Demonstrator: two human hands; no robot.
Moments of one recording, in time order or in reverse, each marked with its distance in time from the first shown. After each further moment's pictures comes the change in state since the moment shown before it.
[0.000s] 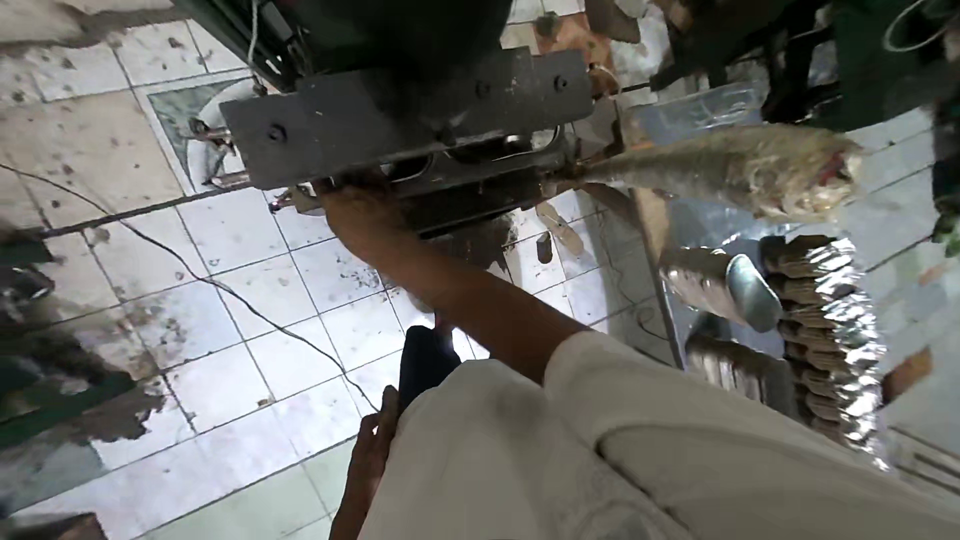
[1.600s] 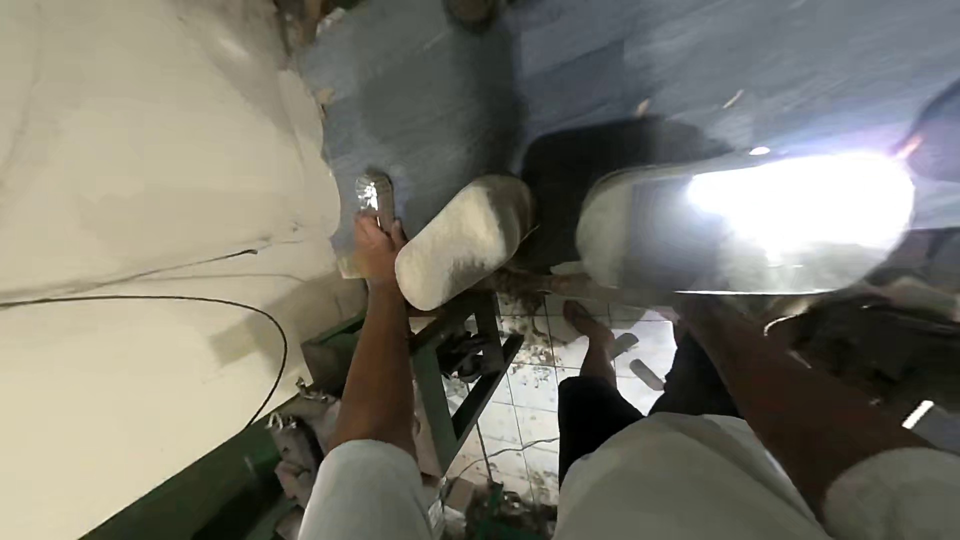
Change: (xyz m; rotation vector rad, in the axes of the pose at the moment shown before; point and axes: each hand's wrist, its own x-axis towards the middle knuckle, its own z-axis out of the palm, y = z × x) left_hand 0.090 0.488 0.557 1.416 0.080 1.686; right_hand -0.600 0.427 0.212 1.070 0.553 1.238
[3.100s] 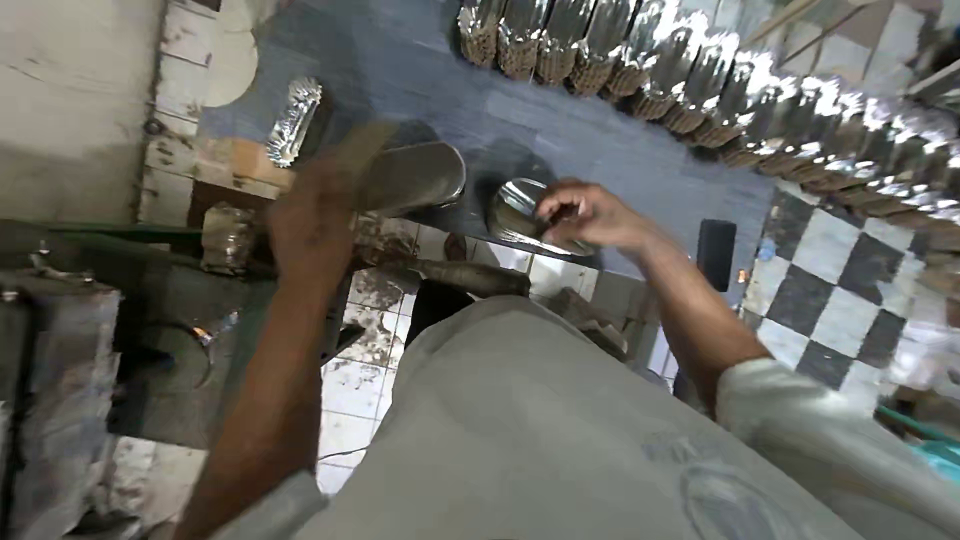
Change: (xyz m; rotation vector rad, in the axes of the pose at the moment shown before) left_hand -0.160 0.168 -0.204 -0.691 0.045 -0.030; right_hand -0.062 -0.193 -0.253 -0.039 -0.300 -0.645
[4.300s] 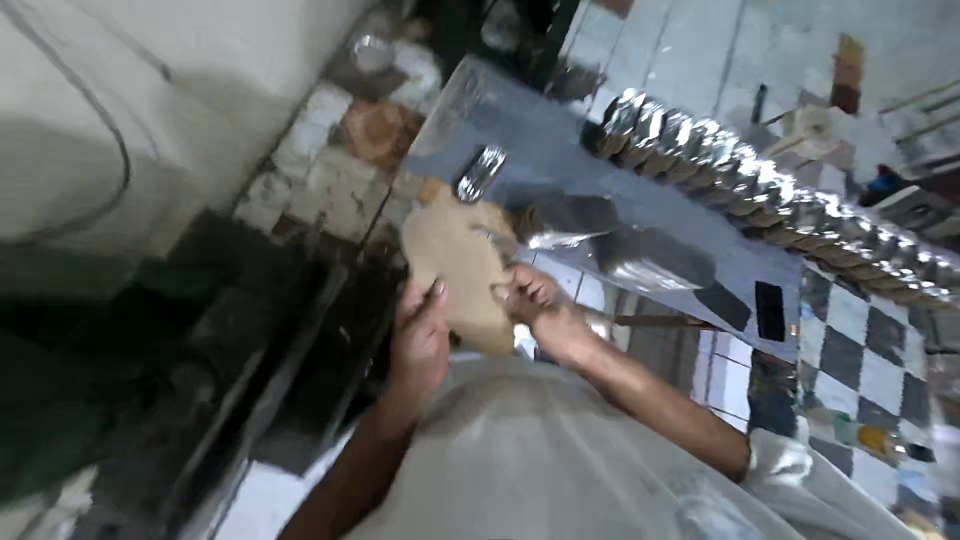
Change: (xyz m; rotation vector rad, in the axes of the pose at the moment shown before) left_hand -0.165 -0.113 -0.150 -1.293 0.201 -0.229; right_hand 0.093 -0.282 0.336 0.399 0.197 0.022
